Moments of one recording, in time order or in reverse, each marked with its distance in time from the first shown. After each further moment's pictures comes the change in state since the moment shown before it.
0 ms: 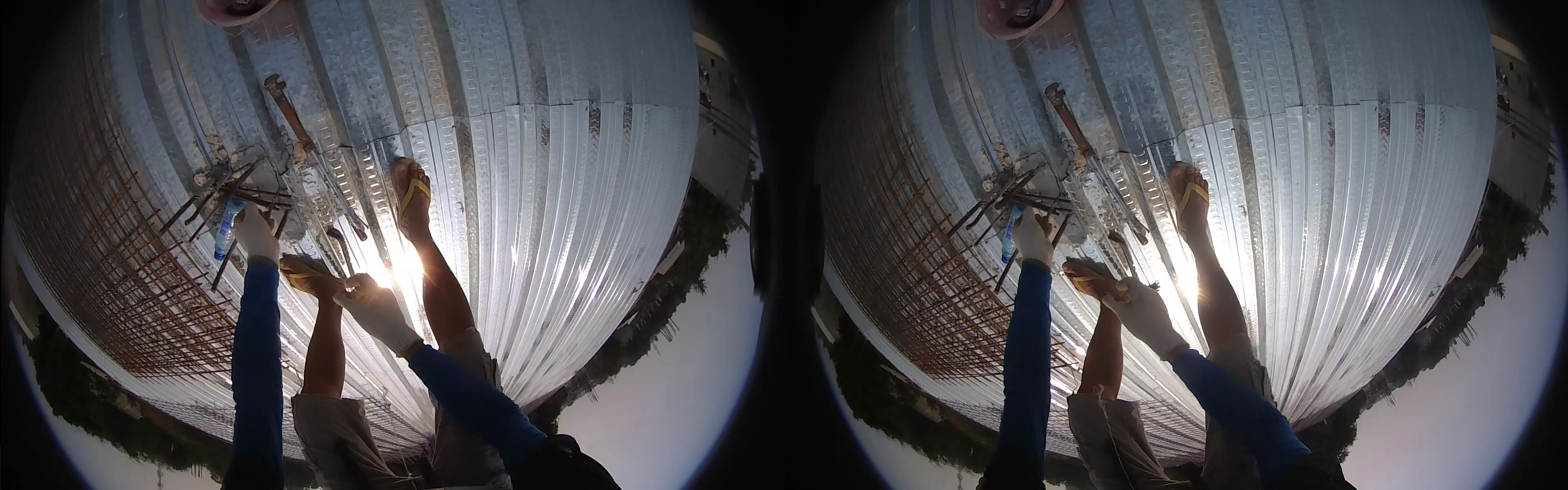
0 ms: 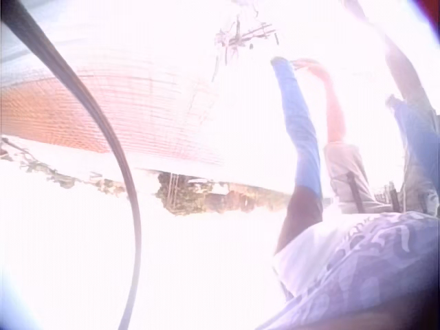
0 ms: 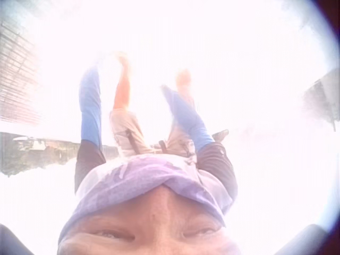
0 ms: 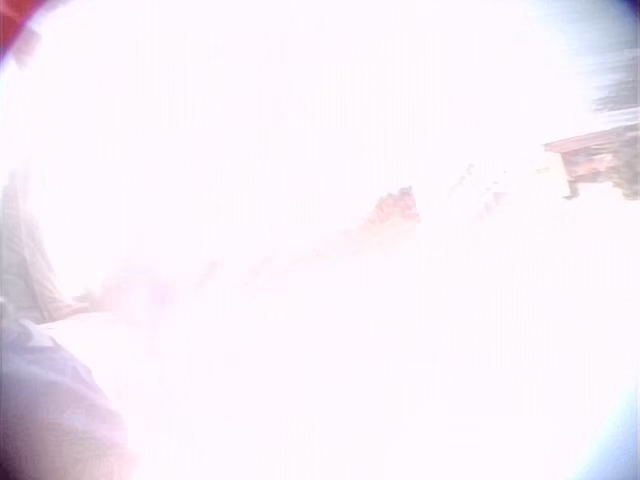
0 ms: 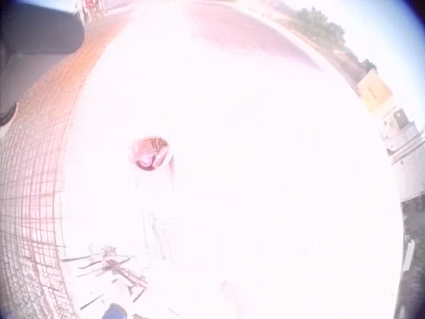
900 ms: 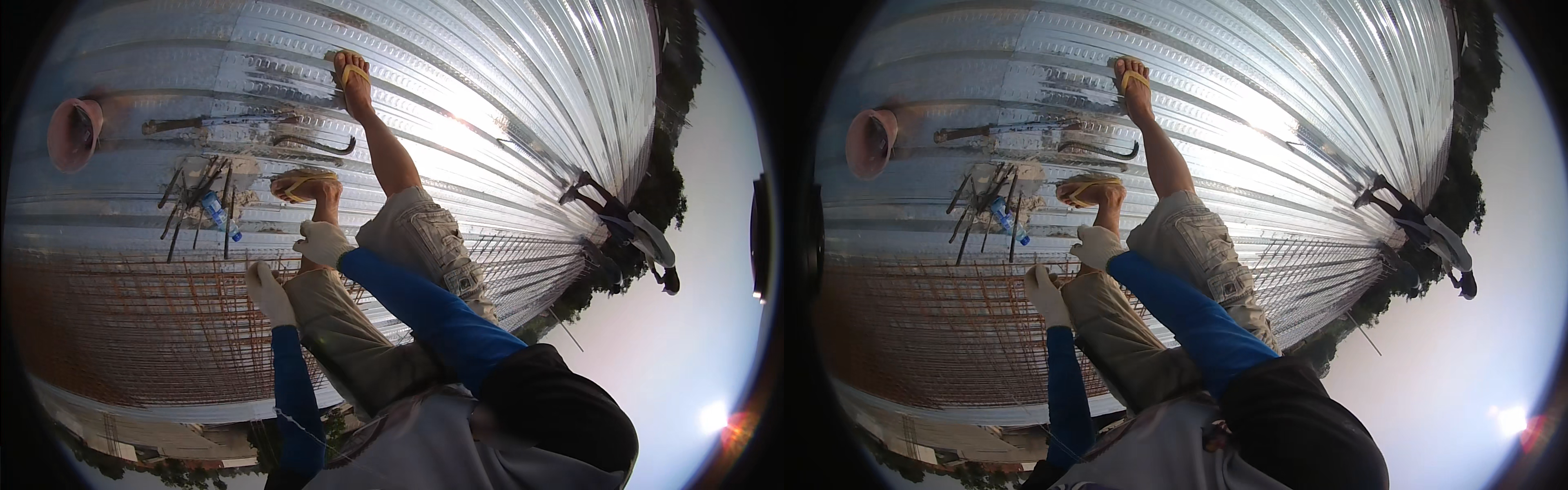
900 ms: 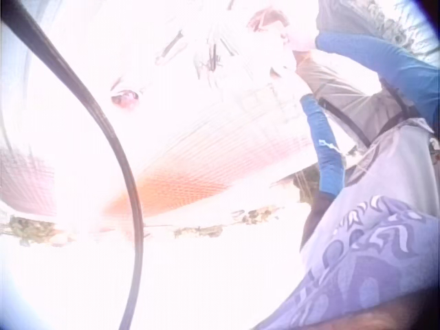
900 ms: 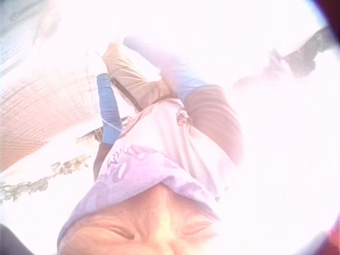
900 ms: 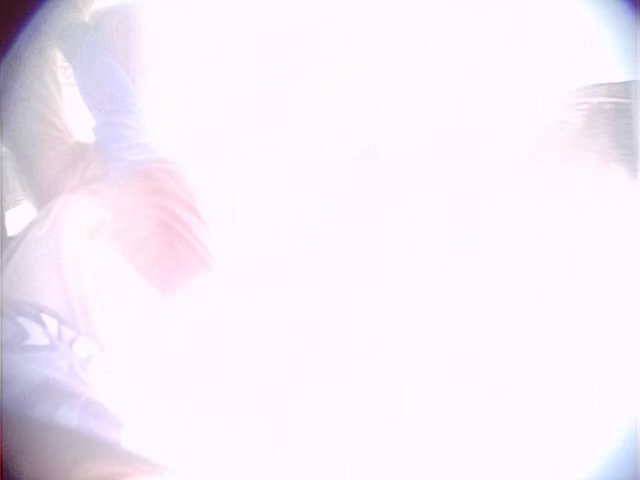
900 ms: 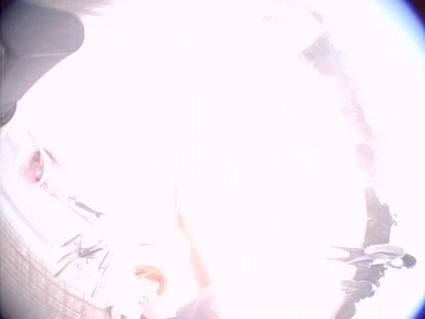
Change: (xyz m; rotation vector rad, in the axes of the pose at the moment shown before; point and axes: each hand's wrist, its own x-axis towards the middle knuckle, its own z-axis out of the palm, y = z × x) left_hand -0.209 0.056 -0.236 1.133 -0.596 0.368; right_hand -0.097 0.055 0.214 0.448 0.282 0.053
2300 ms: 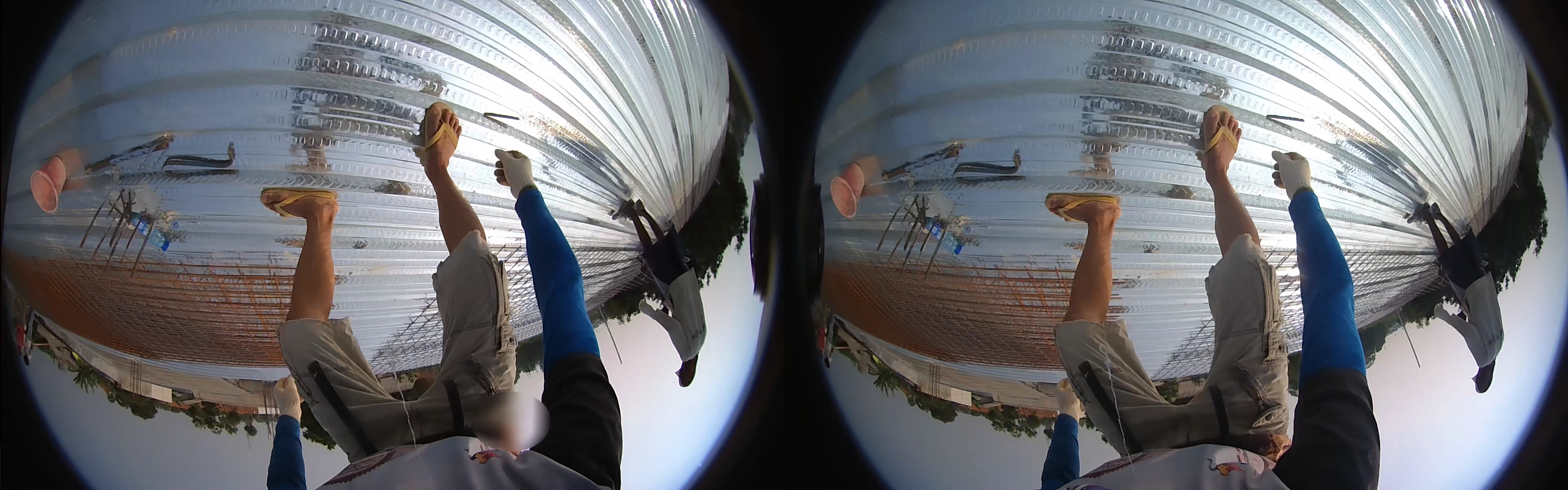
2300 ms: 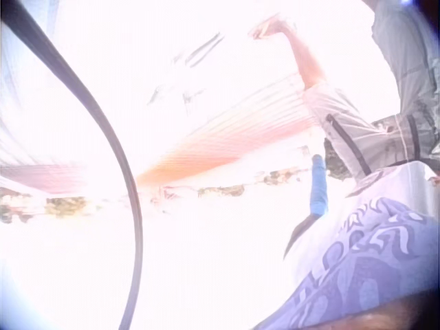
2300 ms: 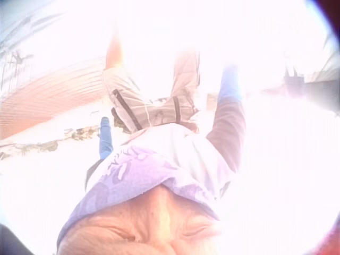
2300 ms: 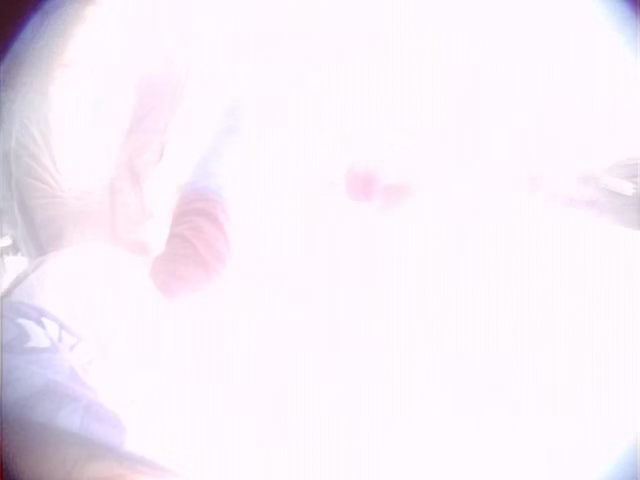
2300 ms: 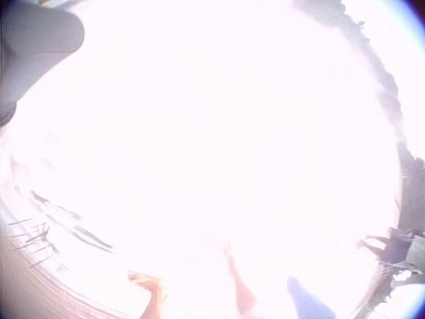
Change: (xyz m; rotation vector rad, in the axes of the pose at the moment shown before) left_hand -0.285 -0.287 0.163 1.224 -0.186 0.219; right_hand -0.069 0.787 -0.431 0.817 0.538 0.660
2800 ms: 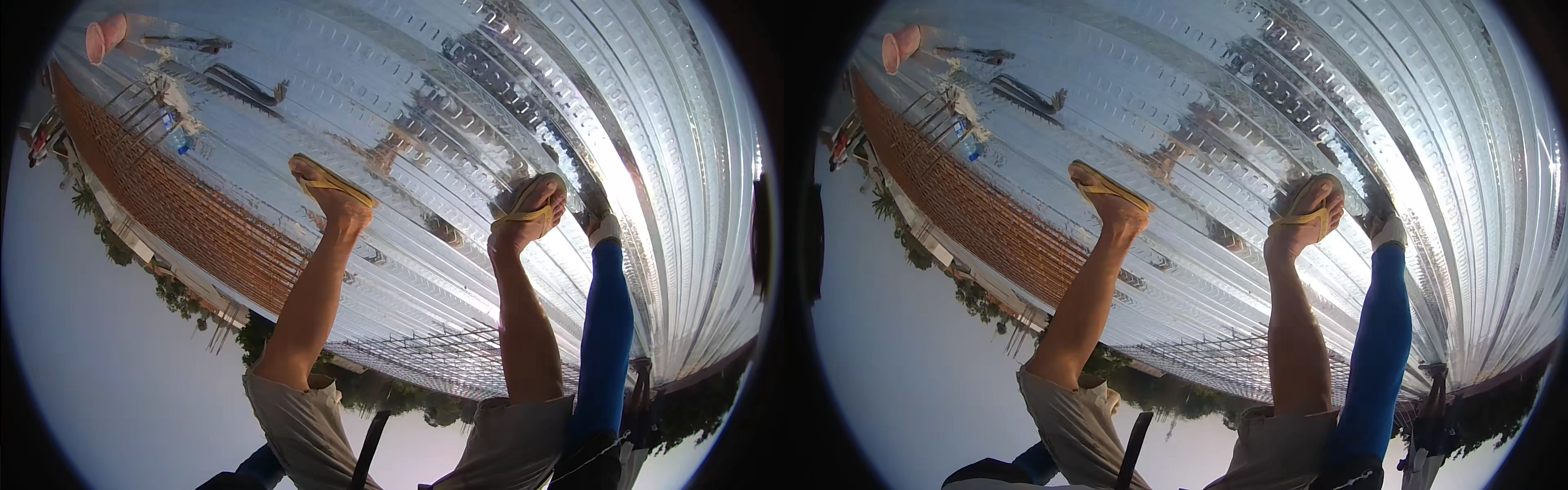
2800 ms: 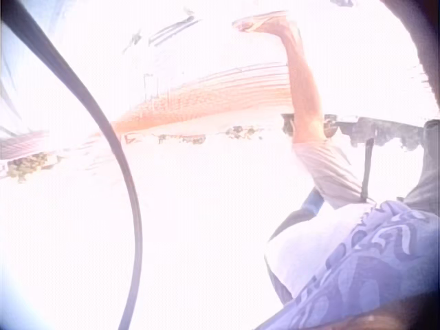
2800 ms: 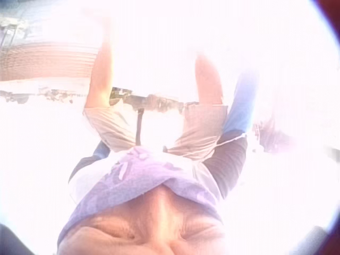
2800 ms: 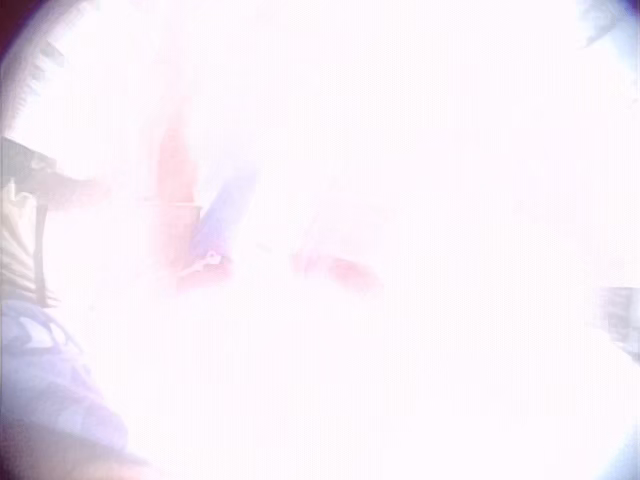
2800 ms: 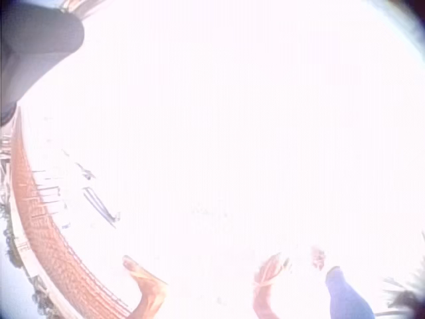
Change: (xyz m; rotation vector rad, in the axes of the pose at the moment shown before) left_hand 0.079 0.148 0.031 -0.197 -0.022 -0.330; right_hand 0.242 0.014 0.104 0.349 -0.187 0.038
